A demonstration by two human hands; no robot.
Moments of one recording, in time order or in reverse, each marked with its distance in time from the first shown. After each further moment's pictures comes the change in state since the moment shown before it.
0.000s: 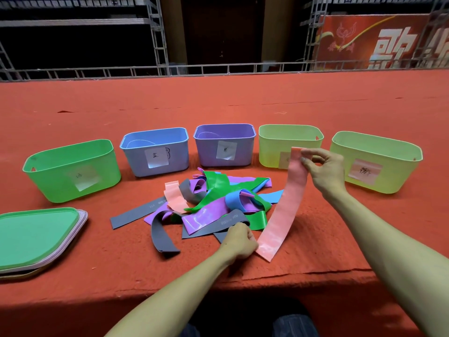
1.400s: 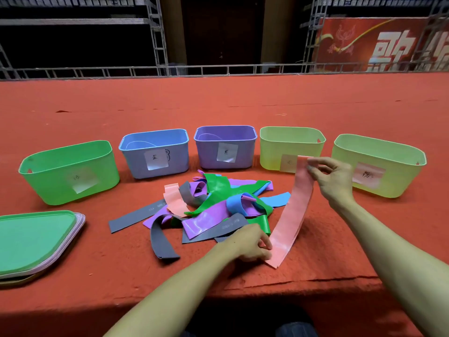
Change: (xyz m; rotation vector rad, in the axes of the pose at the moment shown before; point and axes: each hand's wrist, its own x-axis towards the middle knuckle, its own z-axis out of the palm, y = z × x) left_hand 0.018 0.005 -0.009 0.250 -0.187 0.371; right_hand -0.006 0.008 -0.005 0.043 0.010 0.049
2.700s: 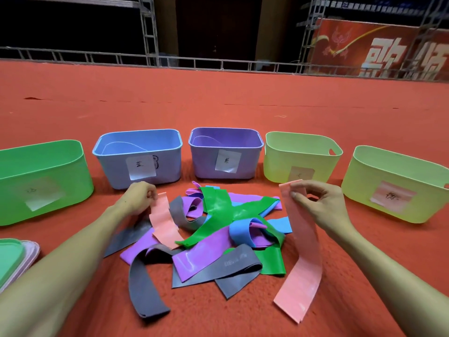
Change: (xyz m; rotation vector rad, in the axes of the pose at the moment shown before) left_hand 0.022 -0.259 -0.180 0.213 0.390 -0.360; right_hand 0.007 0.002 0.065 -0.033 -0.242 -0.103
